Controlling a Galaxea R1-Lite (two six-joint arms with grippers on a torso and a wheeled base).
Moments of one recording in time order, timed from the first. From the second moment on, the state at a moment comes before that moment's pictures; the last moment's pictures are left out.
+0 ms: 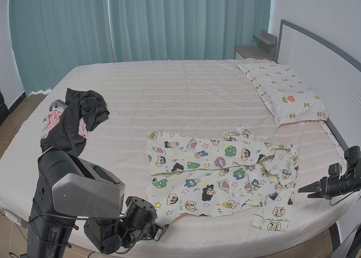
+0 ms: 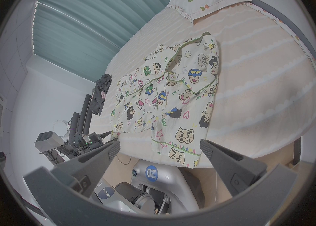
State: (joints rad) left arm -0.66 2.43 -0.44 -1.16 0.17 -0.08; right arm -0.41 1.81 -0.50 -0.10 0.75 -0.12
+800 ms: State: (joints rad) left arm -0.56 2.32 -0.31 -1.13 0.22 0.04; right arm -0.41 1.82 -0.49 -0.10 0.74 -0.12
